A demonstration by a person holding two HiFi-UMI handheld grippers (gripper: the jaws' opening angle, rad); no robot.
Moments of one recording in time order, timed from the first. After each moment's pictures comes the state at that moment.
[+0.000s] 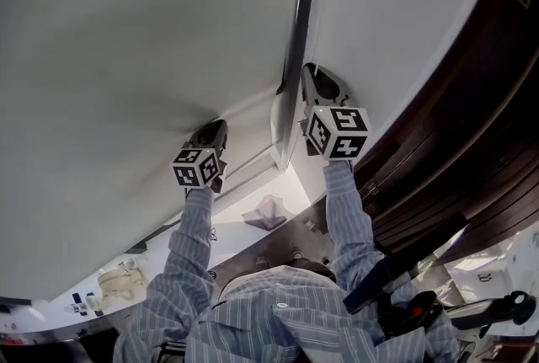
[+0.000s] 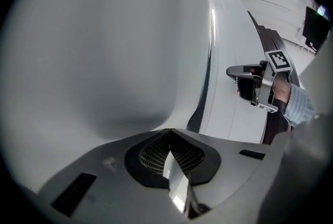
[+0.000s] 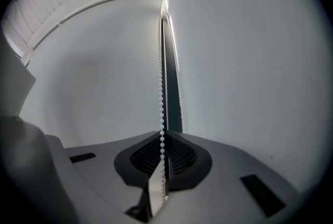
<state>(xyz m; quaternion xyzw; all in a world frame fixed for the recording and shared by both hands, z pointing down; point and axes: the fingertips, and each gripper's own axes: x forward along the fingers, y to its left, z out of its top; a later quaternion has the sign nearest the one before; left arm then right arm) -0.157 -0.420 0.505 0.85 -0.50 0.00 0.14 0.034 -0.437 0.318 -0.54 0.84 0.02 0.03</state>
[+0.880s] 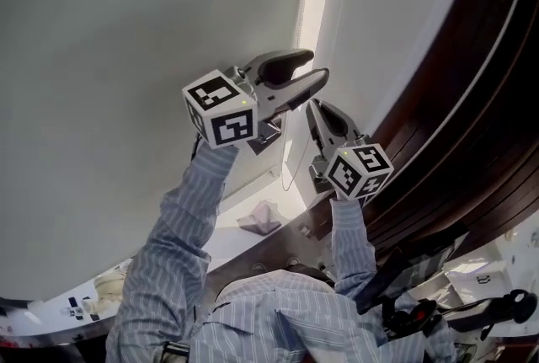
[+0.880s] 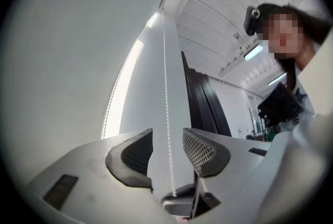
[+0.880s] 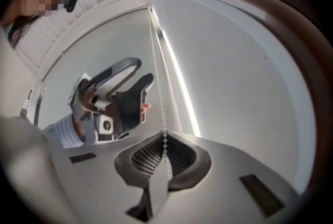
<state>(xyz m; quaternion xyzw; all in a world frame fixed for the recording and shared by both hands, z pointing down) 0.045 -0.337 0.210 0.98 -0.13 -0.14 -0.01 0.056 -0.353 0.326 -0.46 0.88 -0.05 0.09</state>
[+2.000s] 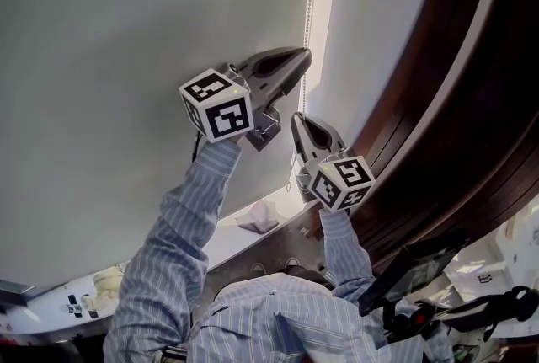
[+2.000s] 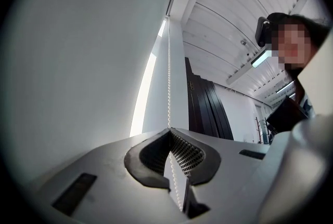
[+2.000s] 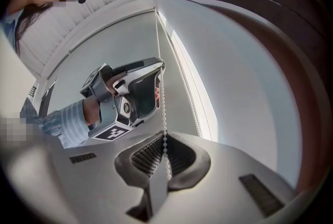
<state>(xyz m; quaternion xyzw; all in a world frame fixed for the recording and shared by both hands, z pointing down) 0.053 -0.324 0.194 0.97 -0.16 -0.18 0.02 0.050 -0.308 0.340 -0.44 0.89 -0.03 0.09</state>
